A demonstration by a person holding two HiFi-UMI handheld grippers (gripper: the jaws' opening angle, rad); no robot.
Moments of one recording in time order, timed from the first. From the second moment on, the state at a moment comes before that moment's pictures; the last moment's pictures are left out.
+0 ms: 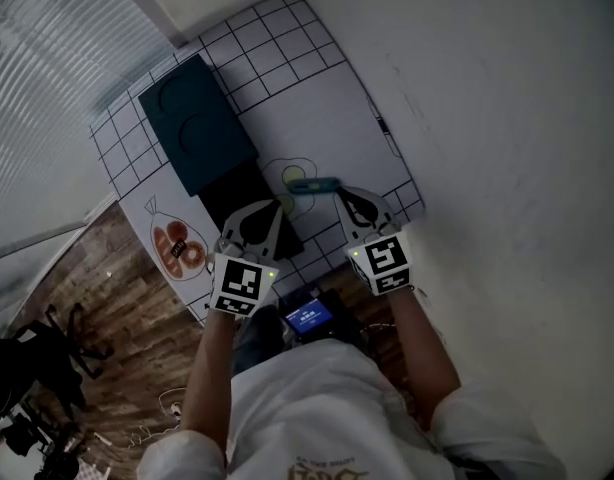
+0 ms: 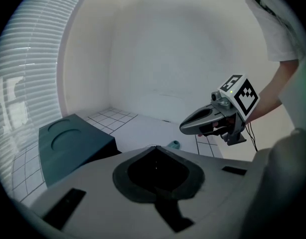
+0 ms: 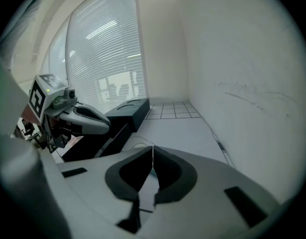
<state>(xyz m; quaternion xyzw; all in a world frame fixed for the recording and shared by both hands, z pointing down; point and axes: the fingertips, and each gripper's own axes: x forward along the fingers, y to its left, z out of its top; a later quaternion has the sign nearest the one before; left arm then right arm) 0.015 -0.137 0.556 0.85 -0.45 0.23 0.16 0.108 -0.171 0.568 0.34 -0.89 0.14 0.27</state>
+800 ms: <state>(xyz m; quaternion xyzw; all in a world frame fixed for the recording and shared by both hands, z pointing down) 0.041 -0.143 0.572 0.86 -0.38 0.25 0.23 0.075 -0.169 0.619 0.13 -0.90 0.04 0.41</state>
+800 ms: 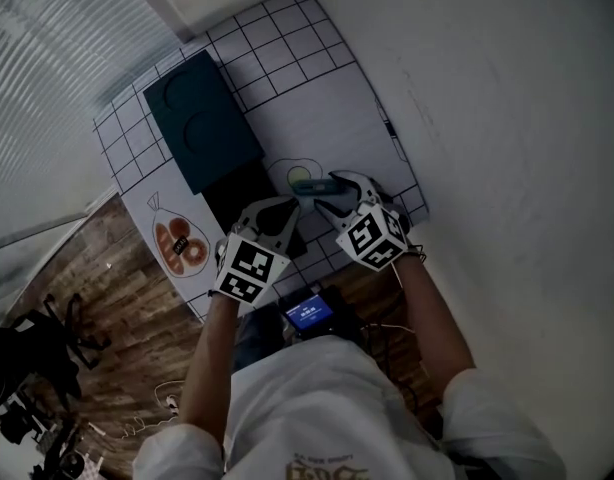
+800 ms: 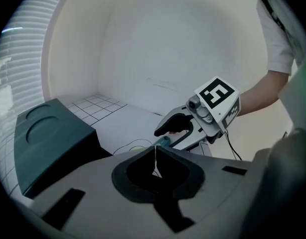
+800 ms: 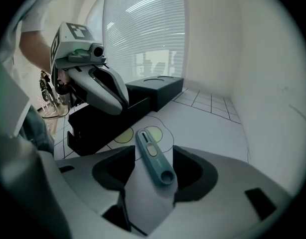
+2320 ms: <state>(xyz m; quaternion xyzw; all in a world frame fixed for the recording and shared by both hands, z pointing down) 0.018 -0.135 0.536 0.84 -0.43 0.24 0.22 0.065 -0.165 0.570 0.17 -0.92 0.10 0.35</state>
